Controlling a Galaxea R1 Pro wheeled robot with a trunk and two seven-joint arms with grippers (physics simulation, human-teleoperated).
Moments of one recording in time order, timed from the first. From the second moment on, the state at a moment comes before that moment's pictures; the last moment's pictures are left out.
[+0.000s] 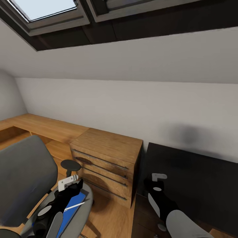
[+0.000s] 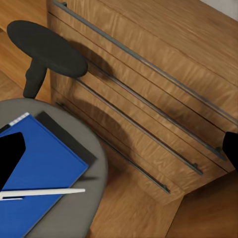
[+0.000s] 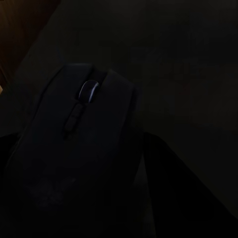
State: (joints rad) left arm -0.08 -0.03 -0.01 -1.62 0.34 0.48 0.27; right arm -0.65 0.11 -0.01 -0.41 0.03 0.03 -0.34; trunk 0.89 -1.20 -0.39
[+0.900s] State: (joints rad) left arm -0.07 -0.03 -0.01 -1.62 0.34 0.48 0.27; right arm -0.65 0.11 -0.01 -0.42 0.03 0.01 -0.34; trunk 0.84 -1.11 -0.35
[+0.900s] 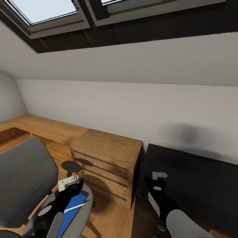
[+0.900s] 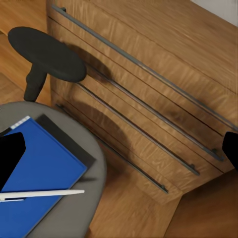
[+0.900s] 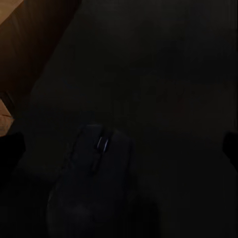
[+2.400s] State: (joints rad) left arm -0.07 -0.03 -0.05 -1.61 0.34 0.49 0.27; right arm -0.16 0.12 -0.01 -1.44 -0.11 0.36 -0.36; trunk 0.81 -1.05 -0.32
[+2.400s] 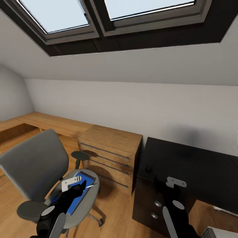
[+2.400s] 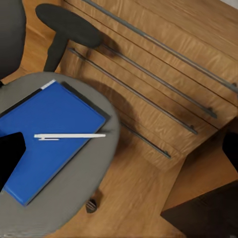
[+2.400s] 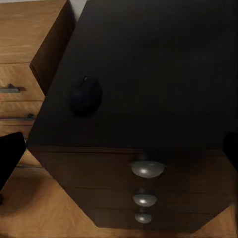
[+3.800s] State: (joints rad) left arm -0.07 -0.03 -0.05 -1.61 0.34 0.49 0.27; right arm -0.16 0.12 -0.01 -1.44 -0.10 0.32 -0.36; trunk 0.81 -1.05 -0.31
